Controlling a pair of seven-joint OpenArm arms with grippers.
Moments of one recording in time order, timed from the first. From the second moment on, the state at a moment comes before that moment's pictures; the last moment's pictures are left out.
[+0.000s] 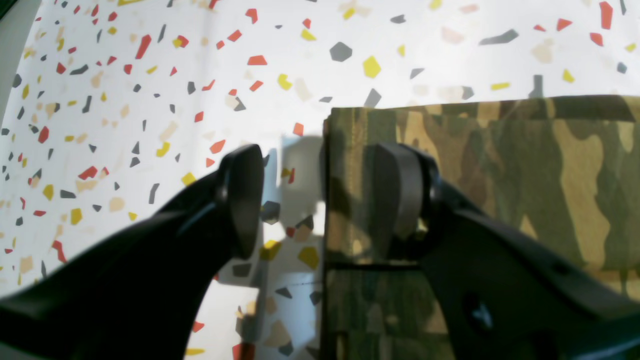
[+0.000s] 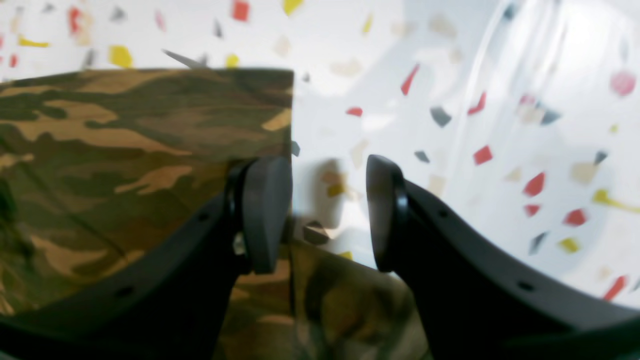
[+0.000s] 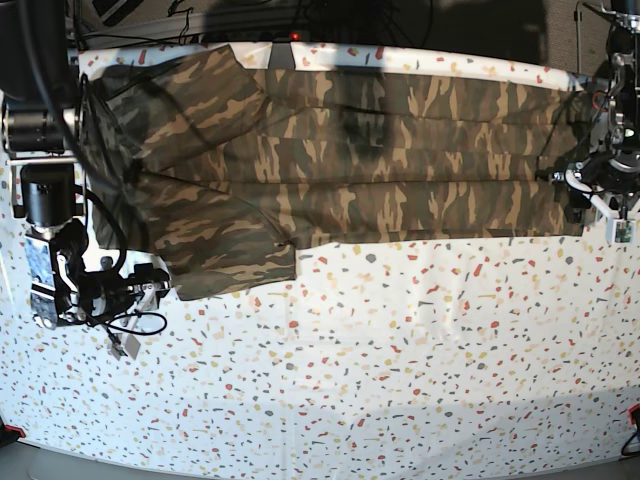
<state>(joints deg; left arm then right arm) 12.1 -27.9 -8.4 87.7 -16.5 -4.9 26.2 37.1 25.9 -8.6 41.4 26.7 31.9 -54.5</state>
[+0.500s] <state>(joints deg) 12.1 -27.8 -8.4 87.7 -16.5 -4.8 26.2 37.8 19.5 -8.5 38.1 22.1 31.7 -53.0</state>
